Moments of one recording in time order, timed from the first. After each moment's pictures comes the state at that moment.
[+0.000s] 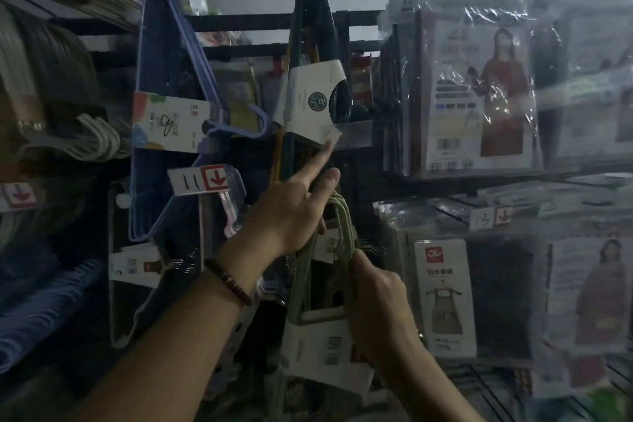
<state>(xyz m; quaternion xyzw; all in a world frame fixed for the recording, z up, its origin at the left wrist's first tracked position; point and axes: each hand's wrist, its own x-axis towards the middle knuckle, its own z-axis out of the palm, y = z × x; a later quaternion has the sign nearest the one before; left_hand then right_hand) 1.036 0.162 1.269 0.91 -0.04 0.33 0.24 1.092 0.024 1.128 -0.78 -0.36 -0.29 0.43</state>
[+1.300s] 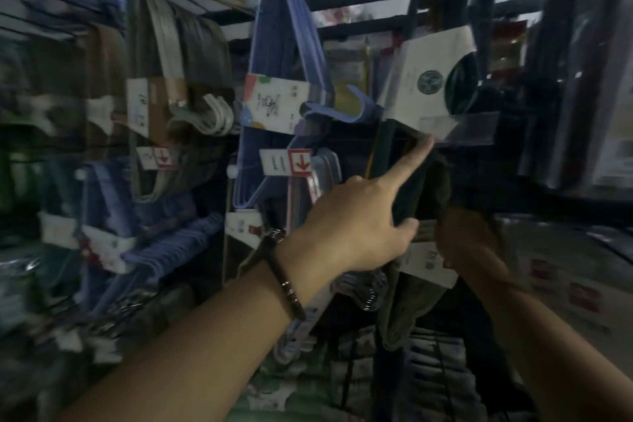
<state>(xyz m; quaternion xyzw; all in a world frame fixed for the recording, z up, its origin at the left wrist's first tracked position) 1.026 0.158 1.270 0.94 0.10 0.31 0.05 1.295 0.114 1.180 -0.91 -0.26 -0.16 0.28</state>
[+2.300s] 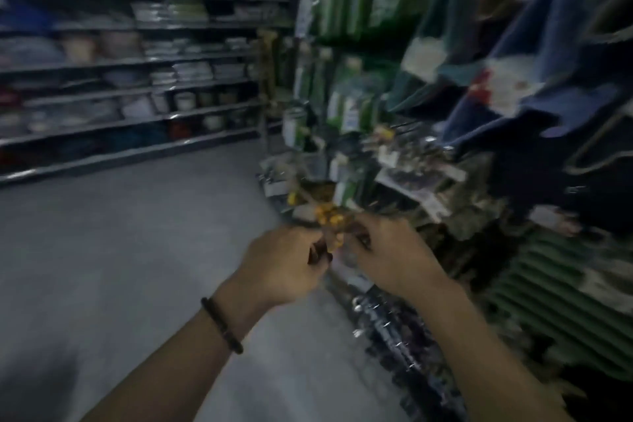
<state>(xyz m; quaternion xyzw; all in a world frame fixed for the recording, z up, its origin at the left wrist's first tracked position) 0.340 0.280 0.994 0.79 0.59 0.15 0.12 0.541 0.300 0.995 -0.59 -0.78 0.09 0.18</state>
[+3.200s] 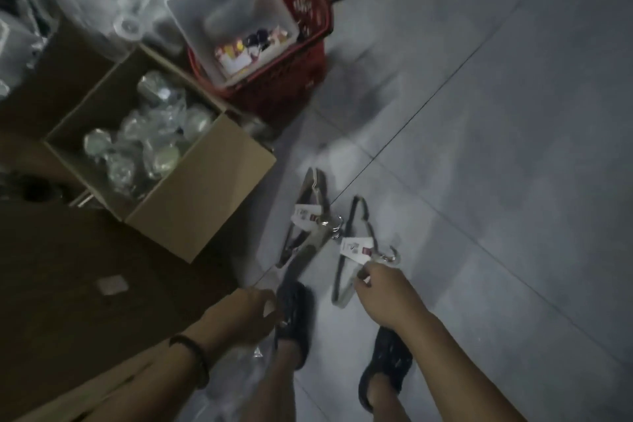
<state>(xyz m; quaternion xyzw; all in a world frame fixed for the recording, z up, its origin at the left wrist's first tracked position) -0.091 0.088 0.418 0.06 0.84 0.03 0.53 -0.046 0.347 0.389 -0.22 -0.81 0.37 -0.40</state>
